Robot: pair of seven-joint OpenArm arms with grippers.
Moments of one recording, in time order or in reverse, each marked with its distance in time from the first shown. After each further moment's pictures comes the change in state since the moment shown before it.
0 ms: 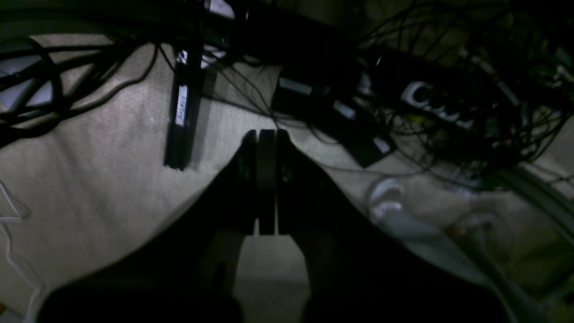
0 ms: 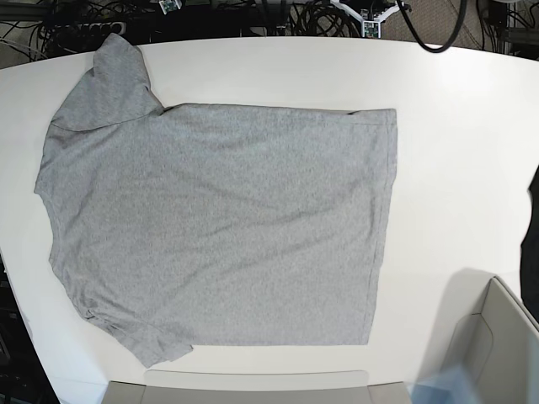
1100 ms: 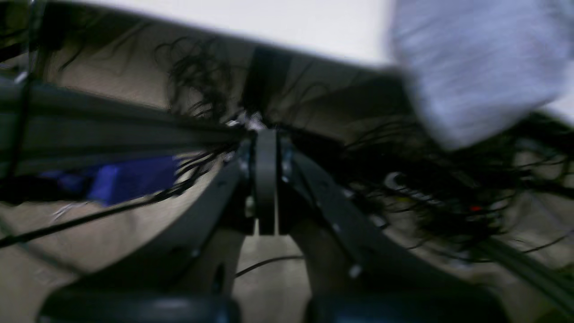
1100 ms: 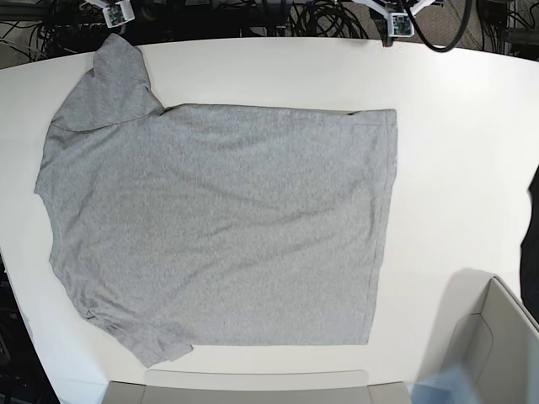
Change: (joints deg) left arm 24.5 0.5 0.0 55.4 -0.1 -0.2 21.2; right arm -27.3 12.4 14.0 51.5 16.1 -0.1 -7.6
